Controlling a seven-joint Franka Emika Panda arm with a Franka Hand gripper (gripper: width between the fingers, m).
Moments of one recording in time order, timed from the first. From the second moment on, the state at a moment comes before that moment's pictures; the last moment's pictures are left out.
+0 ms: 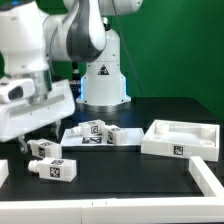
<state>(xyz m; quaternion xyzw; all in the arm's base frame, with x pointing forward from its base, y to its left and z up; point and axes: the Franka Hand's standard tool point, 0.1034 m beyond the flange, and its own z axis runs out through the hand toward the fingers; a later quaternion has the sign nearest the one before) 0.423 -0.148 0.046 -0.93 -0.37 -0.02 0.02</state>
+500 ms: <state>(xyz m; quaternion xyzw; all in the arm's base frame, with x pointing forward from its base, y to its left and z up) 0.447 -0.032 0.087 -0.98 -0.19 -0.03 0.02</state>
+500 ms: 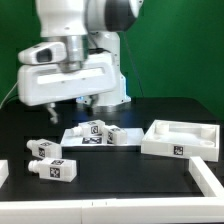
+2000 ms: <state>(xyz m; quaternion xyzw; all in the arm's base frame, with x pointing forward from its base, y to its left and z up) 0.432 0.064 0.081 -1.00 0.06 -0.03 0.04</state>
